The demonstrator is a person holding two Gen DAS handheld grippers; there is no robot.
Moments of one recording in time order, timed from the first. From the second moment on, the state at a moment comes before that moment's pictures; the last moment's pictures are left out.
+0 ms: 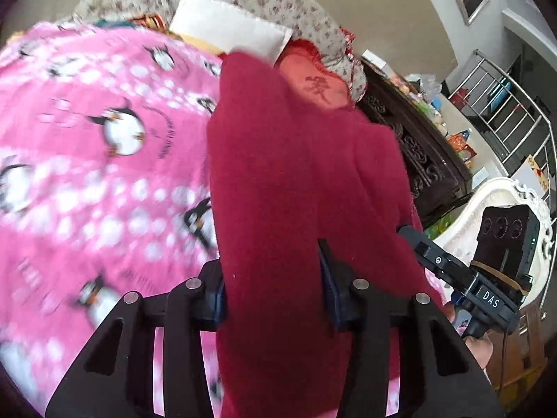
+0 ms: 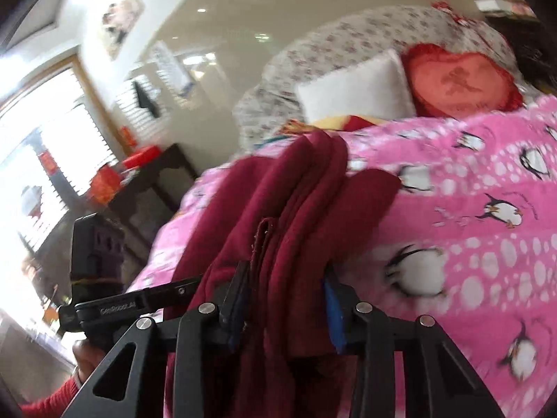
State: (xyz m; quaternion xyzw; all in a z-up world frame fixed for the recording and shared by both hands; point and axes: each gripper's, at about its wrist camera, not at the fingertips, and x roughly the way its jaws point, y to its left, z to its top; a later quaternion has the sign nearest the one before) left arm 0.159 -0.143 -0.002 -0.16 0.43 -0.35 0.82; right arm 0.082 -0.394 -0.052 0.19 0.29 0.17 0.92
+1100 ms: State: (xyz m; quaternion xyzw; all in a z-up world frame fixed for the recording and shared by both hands) left arm 0.038 -0.072 -0.046 -0.08 0.40 -0.19 0.89; right arm -0.024 -0.271 -0.125 0.04 0.41 0.17 0.90
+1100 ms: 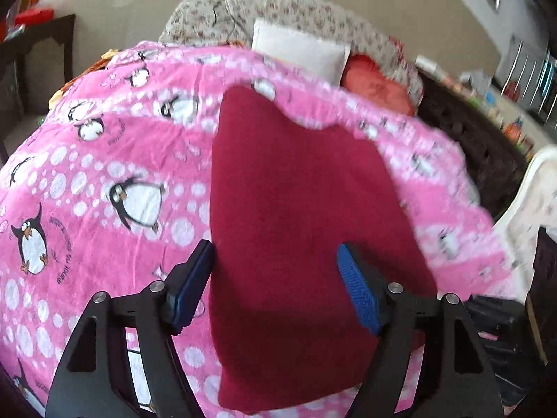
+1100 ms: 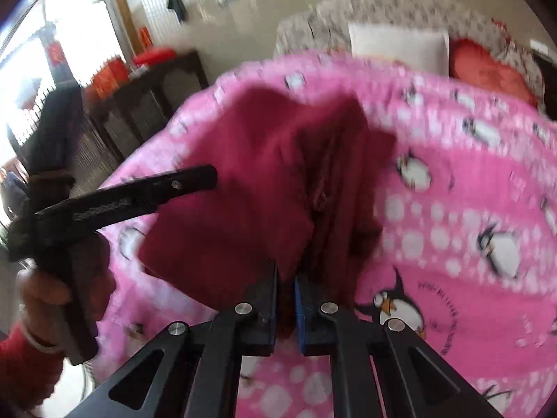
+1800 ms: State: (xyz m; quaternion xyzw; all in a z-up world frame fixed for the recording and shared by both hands) left arm 0.034 -0.070 -0.056 -0.11 0.40 -0.20 0.89; right arm 0.094 -0.283 -0.083 0.04 0.37 0.13 0.92
